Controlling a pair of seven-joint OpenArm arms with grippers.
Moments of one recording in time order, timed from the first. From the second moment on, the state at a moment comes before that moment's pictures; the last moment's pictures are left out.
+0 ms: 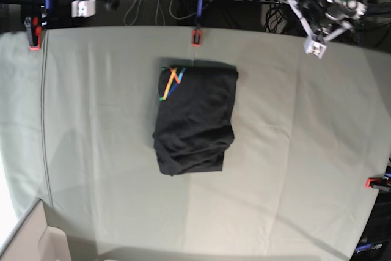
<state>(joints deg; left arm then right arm) 30.4 -7.2 -18.0 96.4 -2.4 -30.3 46.5 -44.5 -7.8 20.8 93.6 7.2 25.1 -19.0</state>
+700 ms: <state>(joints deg) 4.5 -12.1 -6.8 8.9 -2.4 -29.1 -8.3 -20.7 -4.1 7.3 24.4 8.2 25.4 15.7</state>
